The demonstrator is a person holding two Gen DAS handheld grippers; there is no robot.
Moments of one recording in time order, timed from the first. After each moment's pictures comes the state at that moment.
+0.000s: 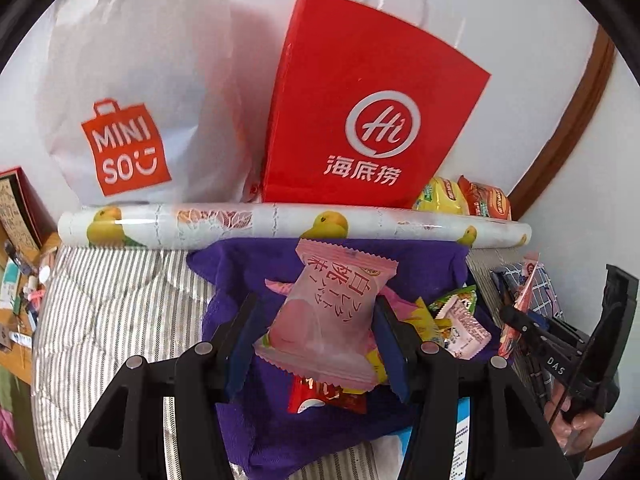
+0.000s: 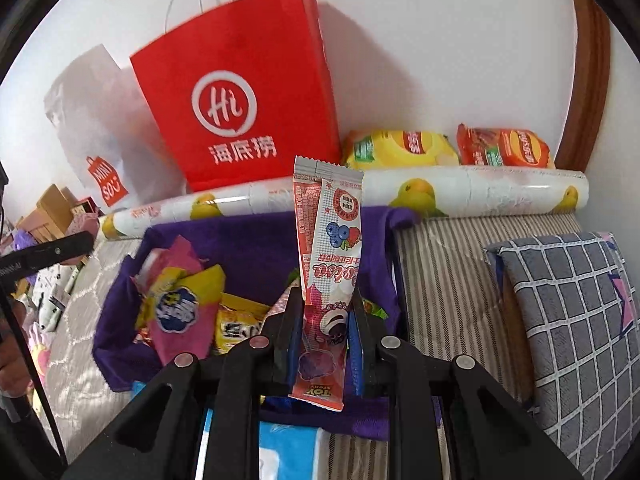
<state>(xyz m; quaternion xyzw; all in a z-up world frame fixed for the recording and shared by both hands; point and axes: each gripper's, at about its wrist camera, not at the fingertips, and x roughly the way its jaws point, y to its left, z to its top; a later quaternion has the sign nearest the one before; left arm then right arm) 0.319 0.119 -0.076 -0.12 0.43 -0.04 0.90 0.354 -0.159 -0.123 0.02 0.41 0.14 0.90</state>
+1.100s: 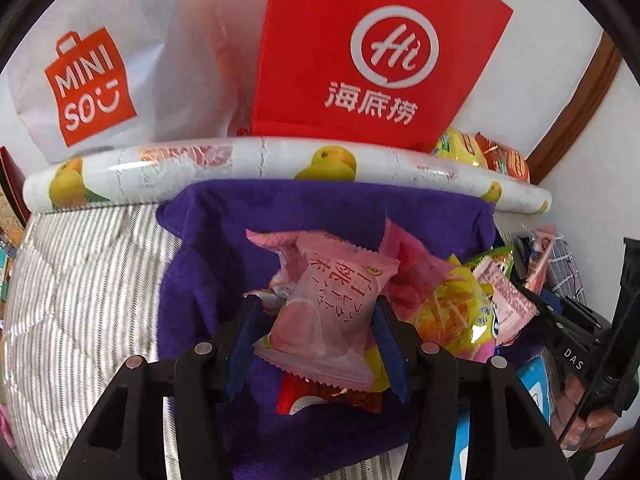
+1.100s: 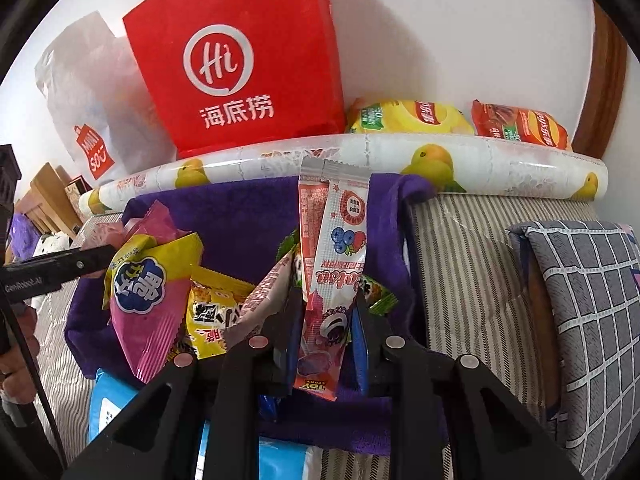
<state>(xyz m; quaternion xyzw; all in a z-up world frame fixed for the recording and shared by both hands) 0.336 0.098 -0.135 -0.10 0.48 -0.04 0.87 0.364 -0.148 -0.158 0.01 0.43 0.15 0.89</state>
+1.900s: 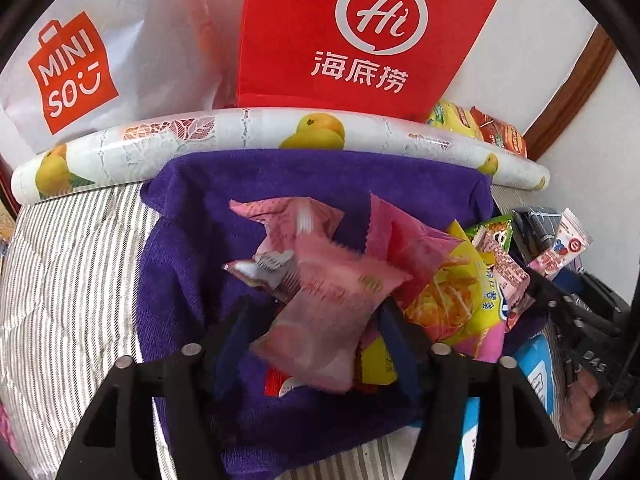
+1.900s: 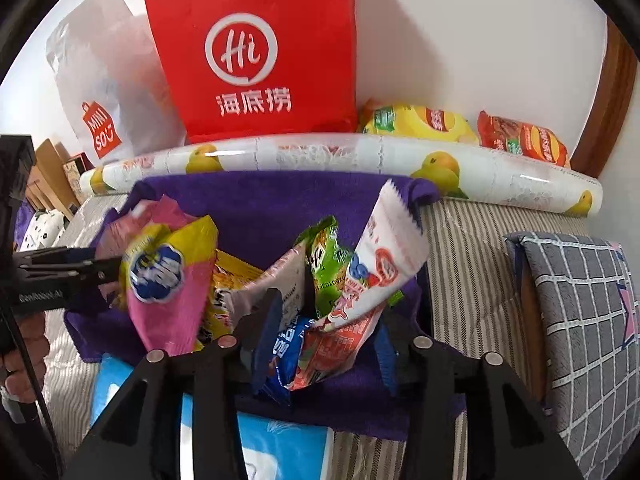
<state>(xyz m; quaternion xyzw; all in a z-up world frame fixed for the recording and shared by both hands) 0.335 0.090 -0.141 -0.09 0.51 -0.05 0.85 0.350 -0.136 -0.145 -0.03 0.43 0.14 0.89</state>
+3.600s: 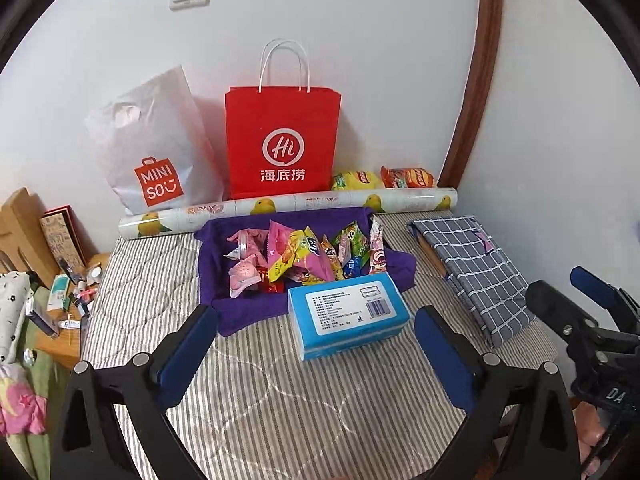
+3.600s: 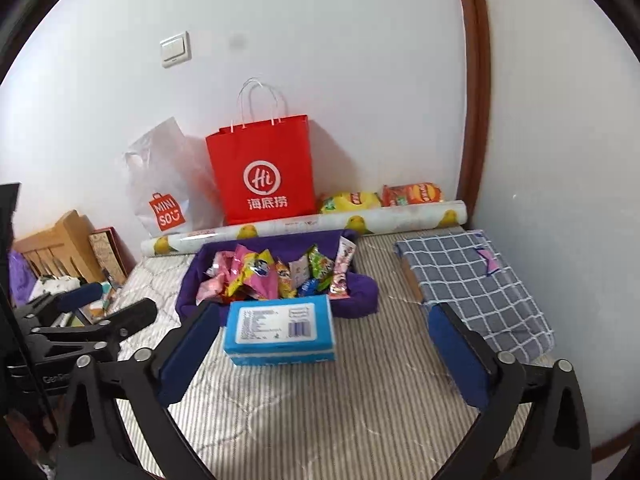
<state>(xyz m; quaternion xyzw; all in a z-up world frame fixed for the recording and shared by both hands) 0.088 0.011 0.027 -0.02 0.36 -0.04 0.93 0.081 -0.176 0.018 0.02 0.30 0.05 0.95</state>
